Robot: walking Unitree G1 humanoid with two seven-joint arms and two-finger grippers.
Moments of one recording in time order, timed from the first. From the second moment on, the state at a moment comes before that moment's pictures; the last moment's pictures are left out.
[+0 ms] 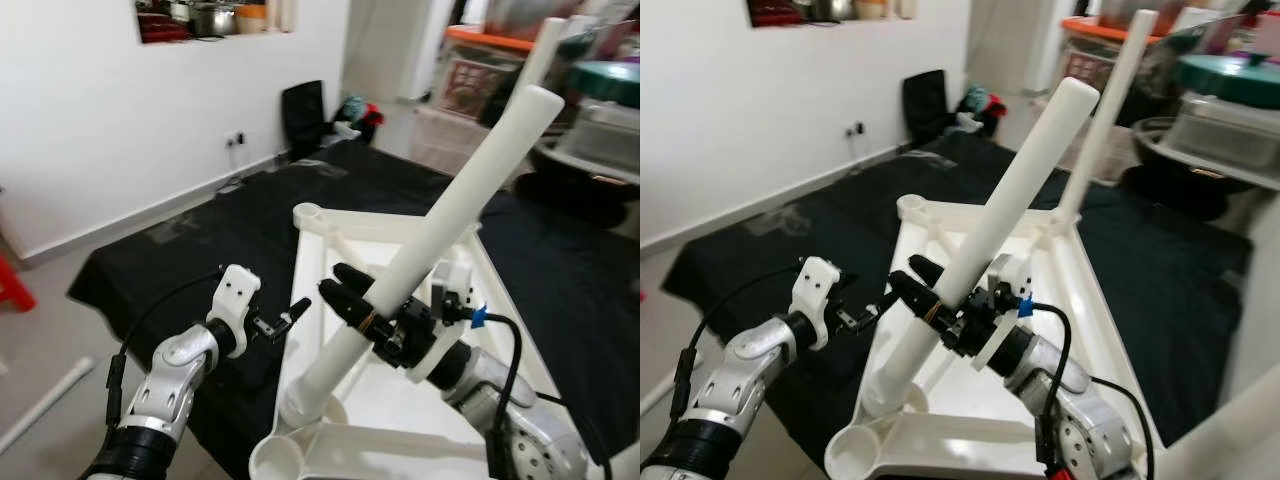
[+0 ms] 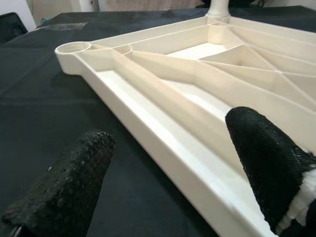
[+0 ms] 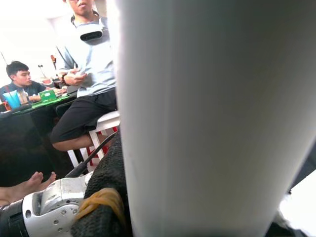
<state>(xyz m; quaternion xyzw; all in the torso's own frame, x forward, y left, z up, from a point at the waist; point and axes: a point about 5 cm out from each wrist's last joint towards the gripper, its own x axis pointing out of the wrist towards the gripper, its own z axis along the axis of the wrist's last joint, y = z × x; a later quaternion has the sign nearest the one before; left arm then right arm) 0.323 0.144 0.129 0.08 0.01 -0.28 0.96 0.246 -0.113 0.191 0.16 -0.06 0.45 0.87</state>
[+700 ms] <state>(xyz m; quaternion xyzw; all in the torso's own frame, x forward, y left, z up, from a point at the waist) 0.324 0.155 0.130 0.08 0.01 -0.27 0.96 0.242 -0.104 0.197 0.14 -0.07 0.47 0.87</state>
